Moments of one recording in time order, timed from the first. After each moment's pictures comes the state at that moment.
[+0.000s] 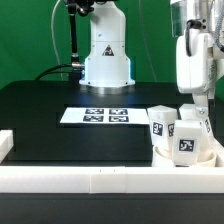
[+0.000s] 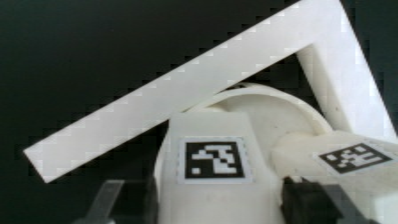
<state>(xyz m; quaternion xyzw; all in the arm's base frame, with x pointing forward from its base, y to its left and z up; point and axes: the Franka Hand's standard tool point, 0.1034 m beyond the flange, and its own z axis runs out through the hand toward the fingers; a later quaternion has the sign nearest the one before) 0.598 0.119 0.091 -0.53 0.85 0.01 0.09</state>
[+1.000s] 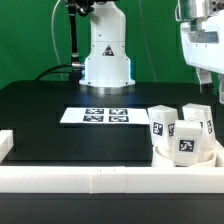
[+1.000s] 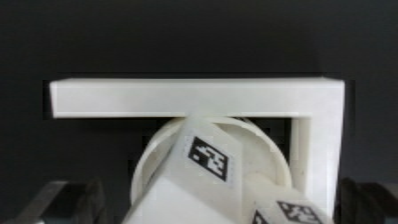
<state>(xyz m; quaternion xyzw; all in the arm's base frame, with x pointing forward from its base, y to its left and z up) 0.600 0.132 0.117 -0.73 0.68 0.02 0.08</state>
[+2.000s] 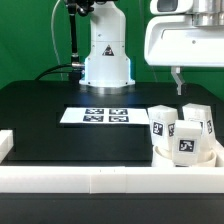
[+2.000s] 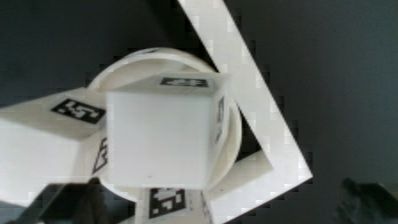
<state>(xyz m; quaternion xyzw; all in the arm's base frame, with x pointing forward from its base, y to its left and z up) 0.604 0.120 0.119 -0.97 0.25 -0.02 0.03</state>
